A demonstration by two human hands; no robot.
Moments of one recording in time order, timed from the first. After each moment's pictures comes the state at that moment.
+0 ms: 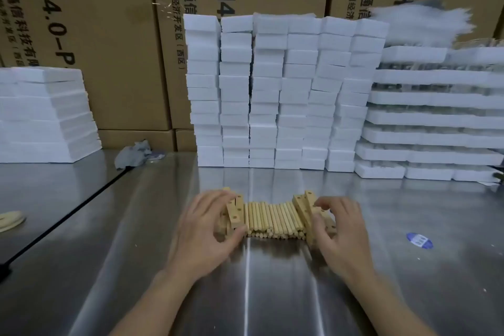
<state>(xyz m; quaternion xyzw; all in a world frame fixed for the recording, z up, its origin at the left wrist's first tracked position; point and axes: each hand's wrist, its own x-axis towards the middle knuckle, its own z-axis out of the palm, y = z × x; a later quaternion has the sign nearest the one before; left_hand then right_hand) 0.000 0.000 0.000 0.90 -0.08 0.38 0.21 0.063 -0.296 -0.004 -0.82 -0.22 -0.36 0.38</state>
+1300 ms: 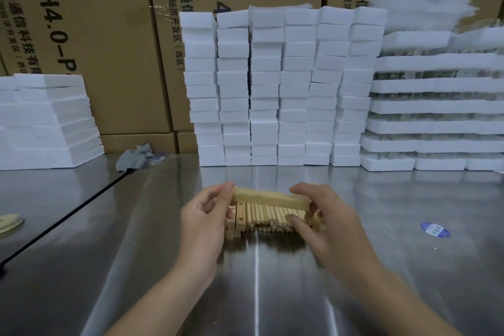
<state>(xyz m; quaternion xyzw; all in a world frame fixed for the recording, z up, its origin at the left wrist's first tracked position) -0.021 -0.055 0.026 0.59 0.05 0.30 0.75 0.034 -0.273 0.009 -0.77 -0.36 -0.37 0.38</state>
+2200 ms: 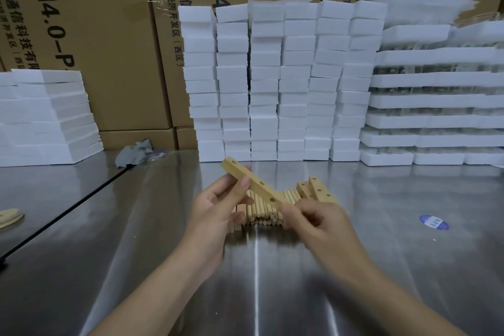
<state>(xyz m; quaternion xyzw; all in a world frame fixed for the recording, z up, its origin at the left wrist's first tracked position) -0.028 -0.058 0.035 0.60 -0.06 0.18 0.78 0.015 -0.257 0.008 -0.75 -0.31 -0.17 0.56</state>
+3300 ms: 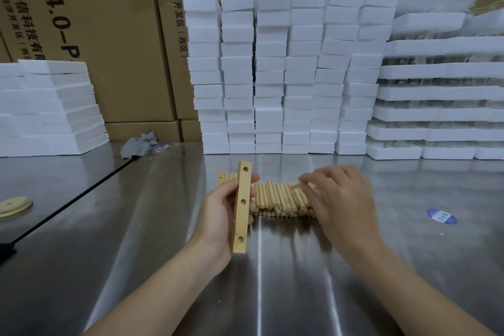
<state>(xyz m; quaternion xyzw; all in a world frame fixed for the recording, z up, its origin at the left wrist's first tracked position) -0.021 -0.062 0.023 0.52 0.02 0.09 0.85 0.044 -0.270 0.011 -0.82 -0.24 -0.45 0.24</state>
